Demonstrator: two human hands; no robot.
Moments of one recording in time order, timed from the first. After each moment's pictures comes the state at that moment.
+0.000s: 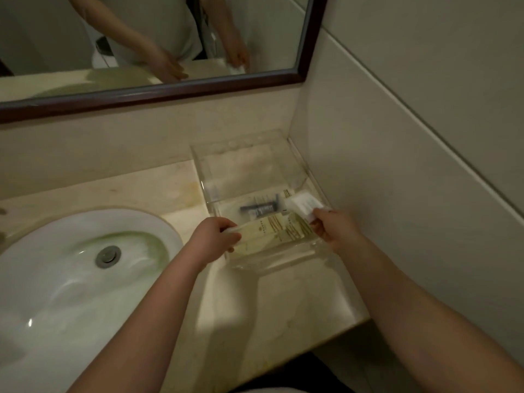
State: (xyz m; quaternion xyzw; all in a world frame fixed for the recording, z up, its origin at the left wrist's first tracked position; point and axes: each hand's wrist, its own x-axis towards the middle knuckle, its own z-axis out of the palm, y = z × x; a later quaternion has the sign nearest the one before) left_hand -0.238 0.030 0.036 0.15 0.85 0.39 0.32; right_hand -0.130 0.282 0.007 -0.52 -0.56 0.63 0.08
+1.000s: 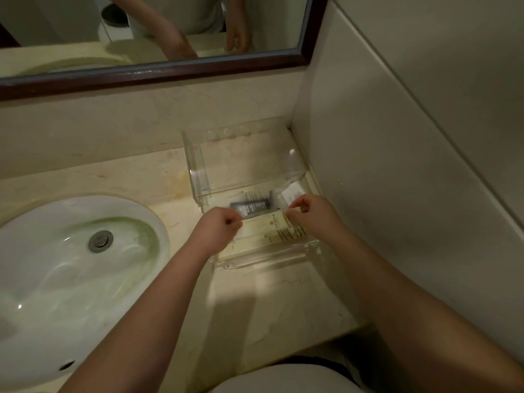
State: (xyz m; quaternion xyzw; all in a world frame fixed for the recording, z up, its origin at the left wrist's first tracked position) left_hand -0.238 0.079 0.020 0.17 0.89 0.34 0.27; right_hand -0.153 0.297 0.010 -0.30 -0.85 0.43 -0.06
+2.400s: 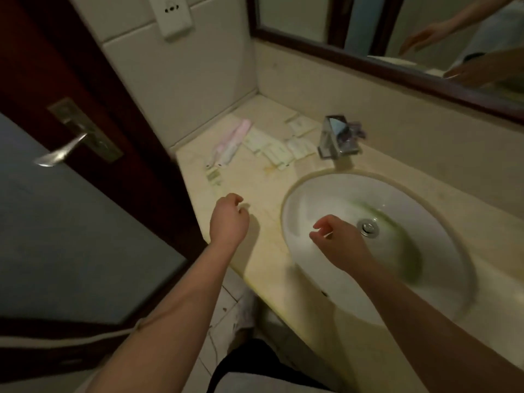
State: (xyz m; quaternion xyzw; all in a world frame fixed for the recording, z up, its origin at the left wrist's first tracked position) left_hand -0.152 -0.445 0.018 -0.37 0.86 0.32 -0.10; right_hand -0.234 -0.219 0.004 0.17 -0.90 0.36 -0.18
